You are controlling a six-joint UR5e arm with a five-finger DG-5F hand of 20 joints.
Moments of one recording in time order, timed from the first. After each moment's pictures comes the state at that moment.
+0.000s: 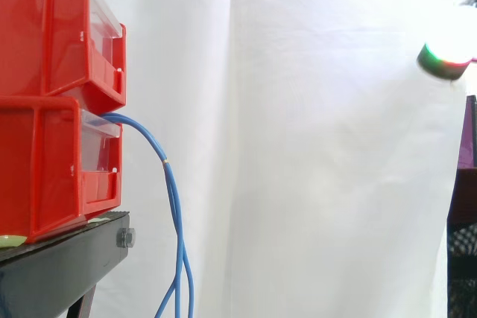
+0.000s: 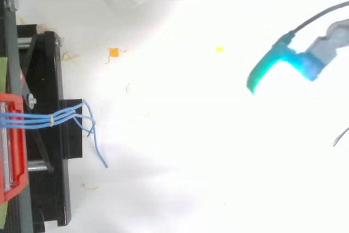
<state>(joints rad) 0.19 -1.73 -1.62 -3.00 -1.22 -0.39</state>
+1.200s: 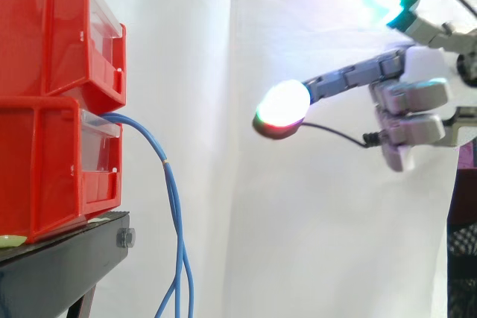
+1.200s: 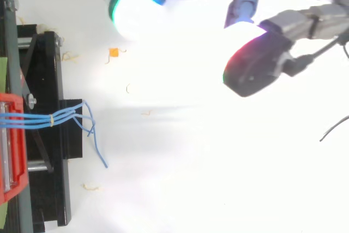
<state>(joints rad) 0.04 -2.06 -1.43 -2.70 -1.36 -0.33</state>
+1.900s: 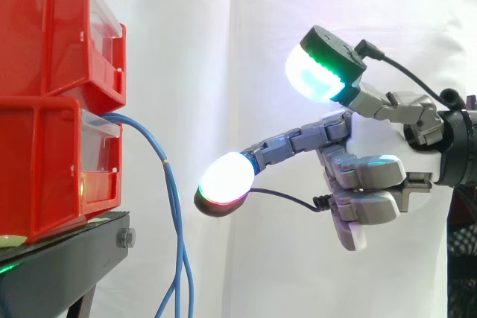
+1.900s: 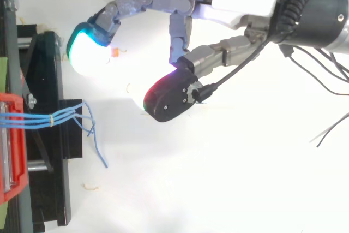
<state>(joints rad) 0.03 -2.22 -1.30 -2.69 -1.44 -0.31</state>
